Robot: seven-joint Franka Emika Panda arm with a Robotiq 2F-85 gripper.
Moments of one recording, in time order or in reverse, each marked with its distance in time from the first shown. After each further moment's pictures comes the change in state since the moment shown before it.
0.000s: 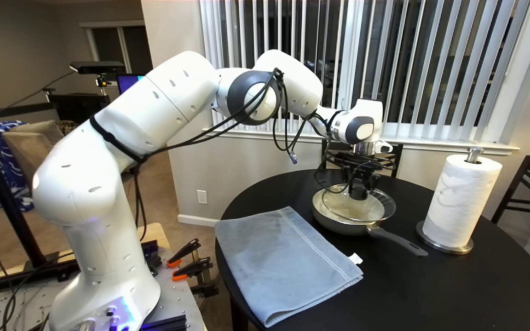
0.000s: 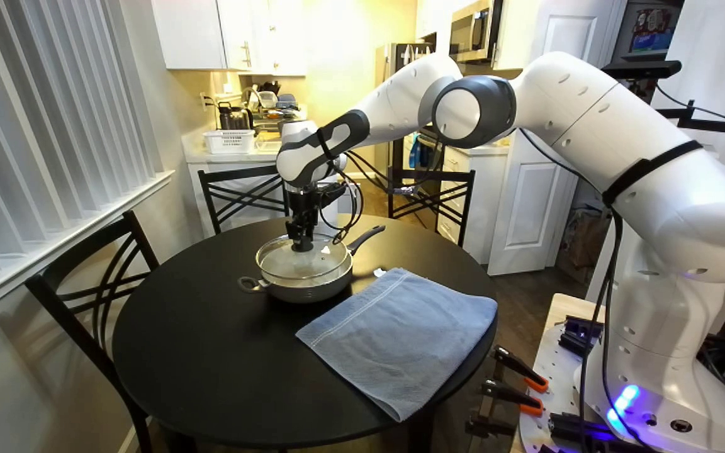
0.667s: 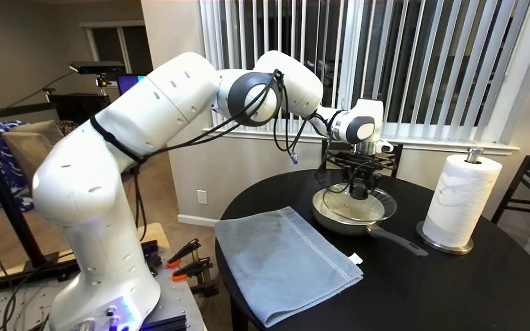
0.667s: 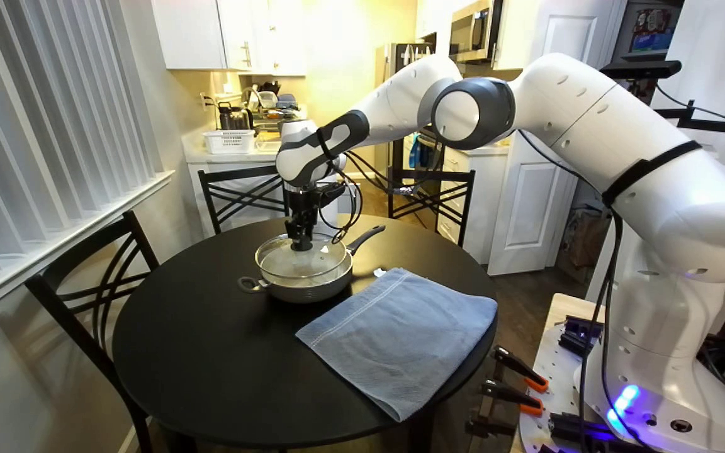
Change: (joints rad) arm 0.000 0.009 -0.001 0.019 0.001 -0.005 0.000
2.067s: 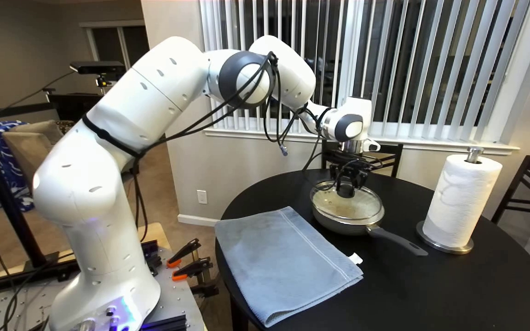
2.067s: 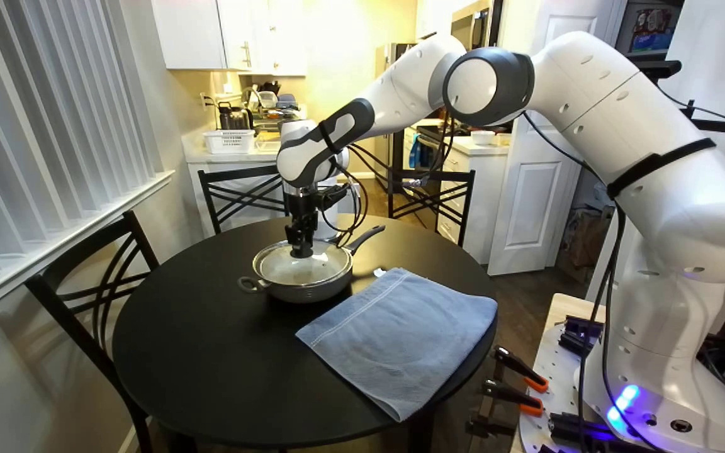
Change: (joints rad) arm 0.004 -0.121 0.039 -0.204 0.000 0.053 0.000
